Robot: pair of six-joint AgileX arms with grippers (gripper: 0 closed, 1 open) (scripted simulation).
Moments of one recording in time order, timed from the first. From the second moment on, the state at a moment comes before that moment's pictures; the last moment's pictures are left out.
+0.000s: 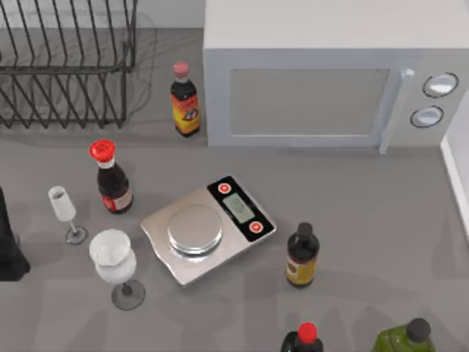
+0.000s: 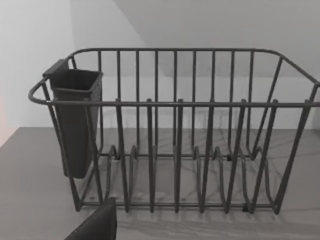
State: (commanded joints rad) left arm 0.00 0.00 0.00 0.00 0.00 0.00; right arm 0.00 0.00 0.00 0.00 0.00 0.00
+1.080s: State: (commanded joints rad) left arm 0.00 0.00 0.00 0.00 0.00 0.00; right arm -0.13 0.99 0.85 -0.53 0.00 -0.13
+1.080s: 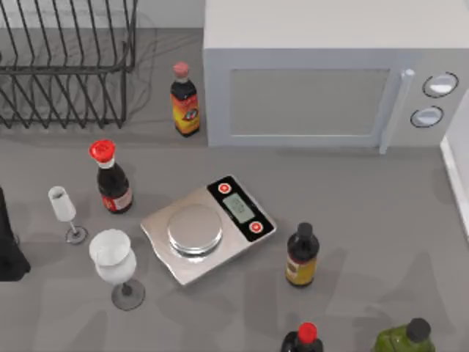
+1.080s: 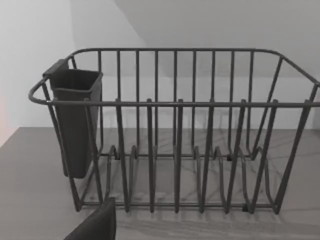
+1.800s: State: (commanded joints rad) left arm 0.00 0.00 0.00 0.00 0.00 0.00; right arm -0.28 2.15 1.78 -1.10 0.00 -0.26
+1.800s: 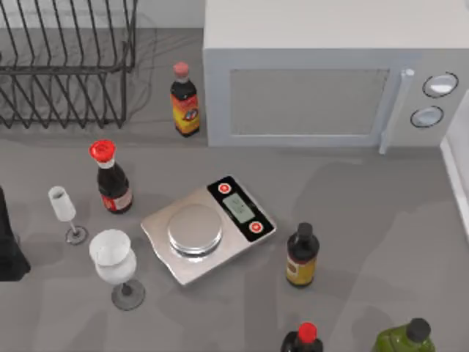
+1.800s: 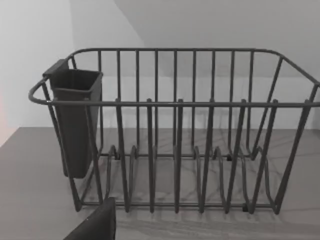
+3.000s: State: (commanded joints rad) left arm 0.00 0.00 0.00 0.00 0.00 0.00; right arm -0.29 2.51 1.71 -0.76 0.01 -0.27
